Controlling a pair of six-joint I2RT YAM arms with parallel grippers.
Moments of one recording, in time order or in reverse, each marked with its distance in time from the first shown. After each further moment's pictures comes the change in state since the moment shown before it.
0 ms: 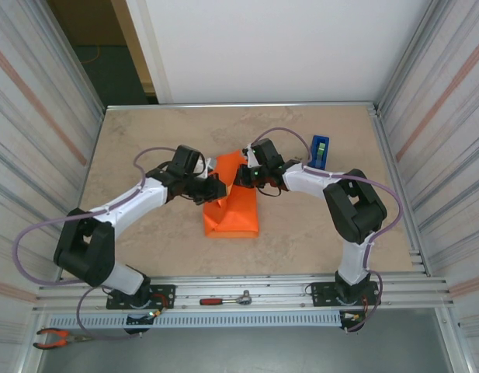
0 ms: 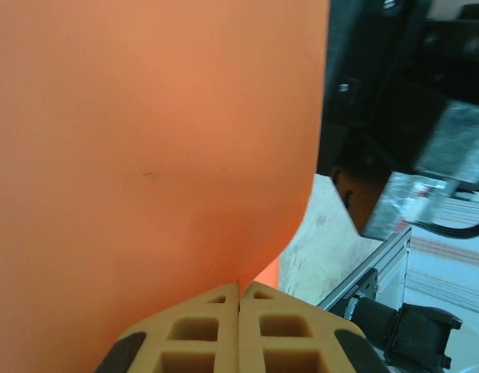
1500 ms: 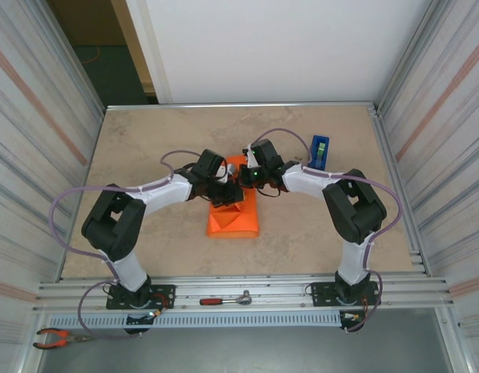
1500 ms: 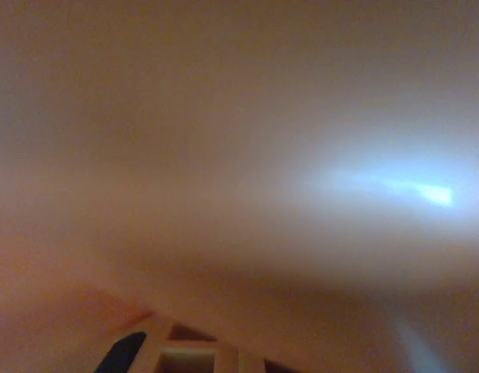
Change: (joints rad) left arm -0.114 0.236 0.066 0.147 -0.010 -0.044; right arm 0.006 0.003 -0.009 0.023 0.008 0.030
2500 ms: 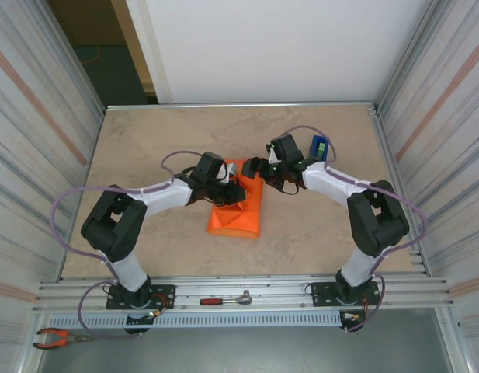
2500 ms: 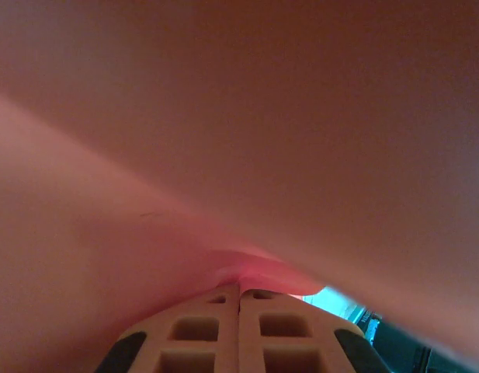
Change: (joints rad) left arm -0.011 -0.005 -0.061 0.145 -0.005 -0.001; right arm -0.109 -0.183 -0.060 -0.206 0.075 0.061
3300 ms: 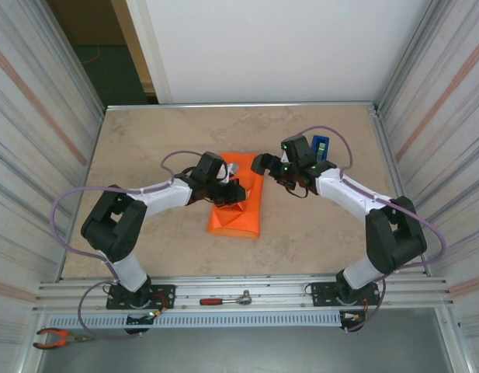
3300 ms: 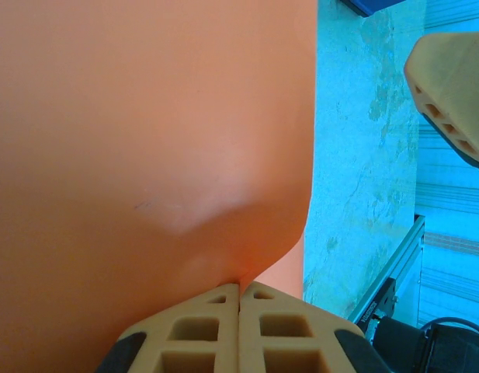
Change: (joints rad) left arm 0.000 0.000 0.000 0.000 0.000 0.000; right arm -0.019 -0.145 -0.059 -0.019 0.111 0.058
